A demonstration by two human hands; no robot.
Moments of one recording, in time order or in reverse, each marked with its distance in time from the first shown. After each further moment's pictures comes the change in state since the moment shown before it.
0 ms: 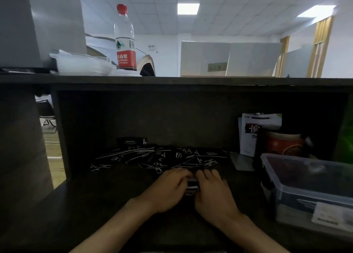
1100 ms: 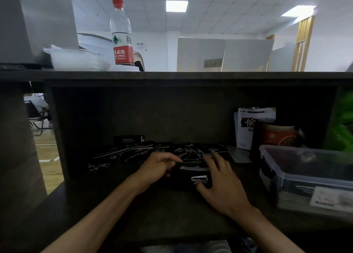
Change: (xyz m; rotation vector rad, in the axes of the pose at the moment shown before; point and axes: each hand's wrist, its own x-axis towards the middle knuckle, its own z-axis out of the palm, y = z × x) left_hand 0.011 -0.033 -0.037 -0.506 0.011 -0.310; right_hand -0.002 0.015 0.010 0.058 0.096 0.133
